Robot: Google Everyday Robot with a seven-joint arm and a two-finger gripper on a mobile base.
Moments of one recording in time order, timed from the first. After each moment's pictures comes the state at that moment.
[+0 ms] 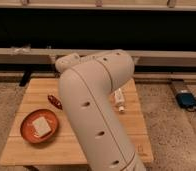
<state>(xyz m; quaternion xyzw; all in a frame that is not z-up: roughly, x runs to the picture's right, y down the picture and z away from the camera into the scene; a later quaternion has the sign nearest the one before) -0.156 0.035 0.886 -0.29 0.15 0.57 0.76</state>
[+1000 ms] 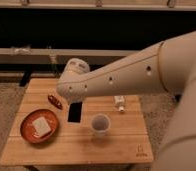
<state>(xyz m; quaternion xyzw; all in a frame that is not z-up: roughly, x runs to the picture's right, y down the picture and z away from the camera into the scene) -0.084 0.054 0.678 -0.14 0.06 0.64 0.75</state>
